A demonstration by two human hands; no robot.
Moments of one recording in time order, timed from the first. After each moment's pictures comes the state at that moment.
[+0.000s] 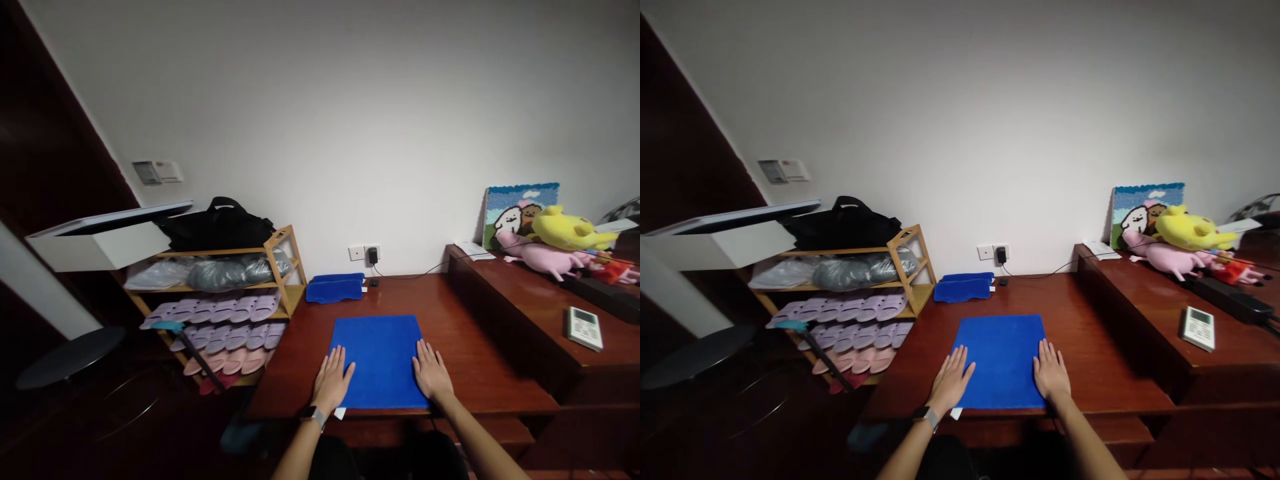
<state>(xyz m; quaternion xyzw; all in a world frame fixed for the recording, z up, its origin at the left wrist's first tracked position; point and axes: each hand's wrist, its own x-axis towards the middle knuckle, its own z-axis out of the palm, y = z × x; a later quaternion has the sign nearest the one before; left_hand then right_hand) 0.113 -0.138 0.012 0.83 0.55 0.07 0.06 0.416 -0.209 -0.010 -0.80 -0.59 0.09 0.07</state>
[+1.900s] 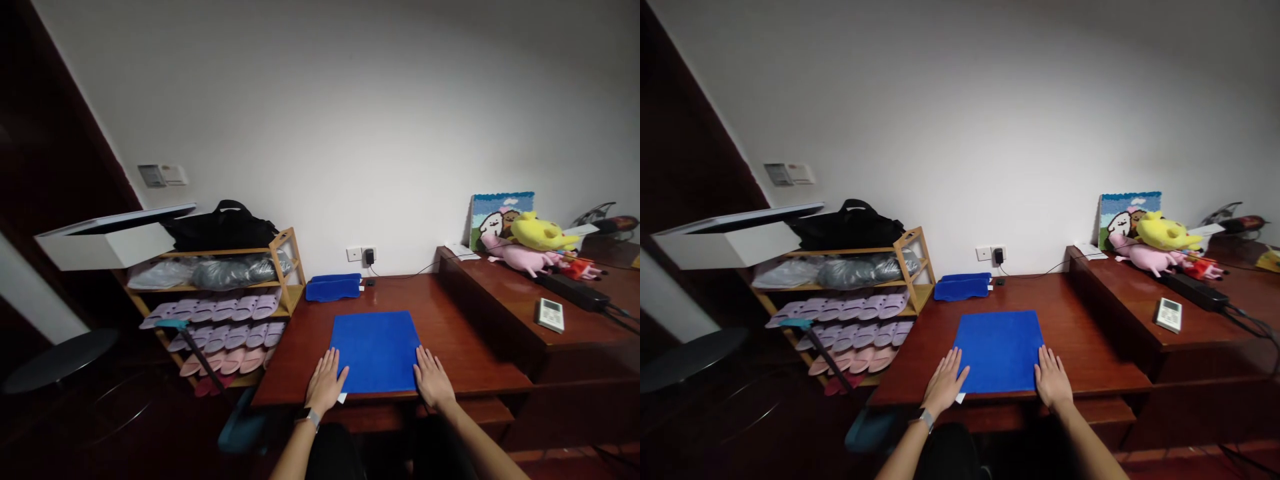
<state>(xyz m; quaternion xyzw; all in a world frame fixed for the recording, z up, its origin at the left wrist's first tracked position) 0.076 -0.162 0.002 0.84 0.53 0.08 0.02 0.407 -0.268 -0.005 -0.79 -0.60 0.08 0.09</state>
